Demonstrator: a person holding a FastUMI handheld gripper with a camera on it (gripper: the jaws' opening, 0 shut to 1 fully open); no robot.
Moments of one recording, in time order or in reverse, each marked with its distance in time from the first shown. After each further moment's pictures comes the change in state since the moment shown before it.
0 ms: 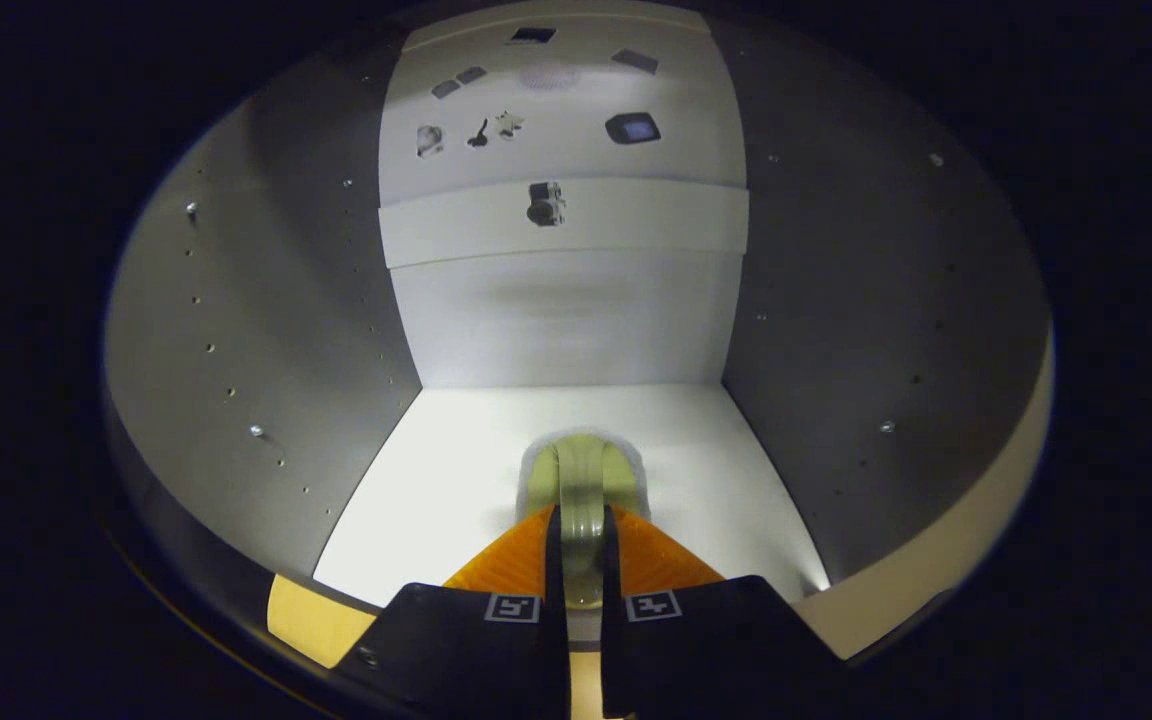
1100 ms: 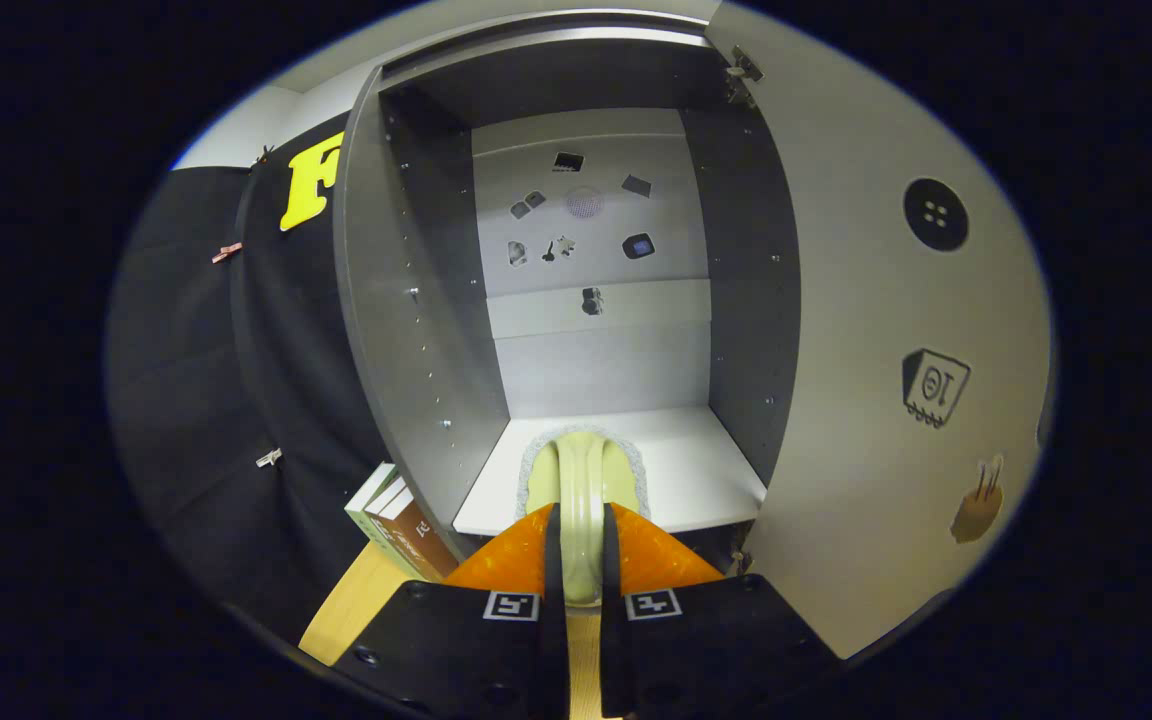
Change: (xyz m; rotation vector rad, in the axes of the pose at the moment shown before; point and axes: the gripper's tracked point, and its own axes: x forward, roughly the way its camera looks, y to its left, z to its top) arm -0.209 0.027 -0.003 0.027 -0.232 0.080
